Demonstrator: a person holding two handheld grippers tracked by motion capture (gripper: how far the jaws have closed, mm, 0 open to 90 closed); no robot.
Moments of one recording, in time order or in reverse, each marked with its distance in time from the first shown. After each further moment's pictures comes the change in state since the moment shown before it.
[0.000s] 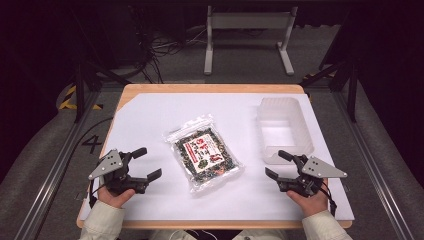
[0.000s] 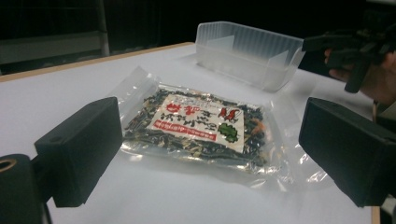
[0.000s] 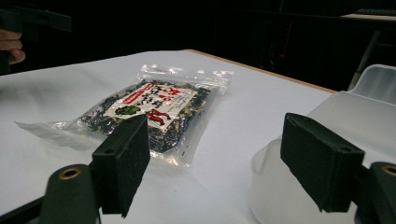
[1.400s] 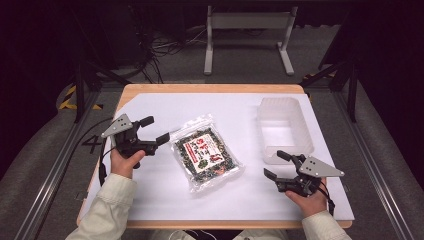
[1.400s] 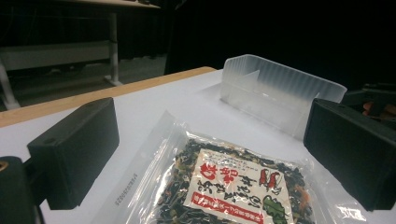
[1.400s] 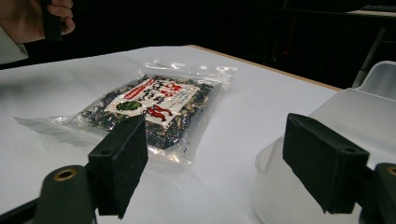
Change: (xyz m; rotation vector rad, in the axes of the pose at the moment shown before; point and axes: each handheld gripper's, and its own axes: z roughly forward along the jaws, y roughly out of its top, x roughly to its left) left arm 0.049 0.053 0.055 -0.022 0.034 -0.031; right arm 0.000 -0.001 0.004 0.015 0.011 -0.006
